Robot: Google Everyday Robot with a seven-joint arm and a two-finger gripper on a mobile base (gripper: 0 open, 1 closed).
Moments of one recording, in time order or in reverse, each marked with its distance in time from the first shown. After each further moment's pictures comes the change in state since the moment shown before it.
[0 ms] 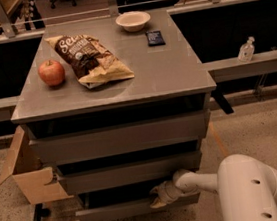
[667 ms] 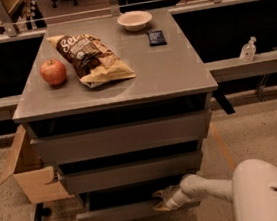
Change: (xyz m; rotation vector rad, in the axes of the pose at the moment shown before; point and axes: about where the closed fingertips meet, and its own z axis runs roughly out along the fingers) arm 0.008 0.034 -0.016 -0.033 -0.033 0.035
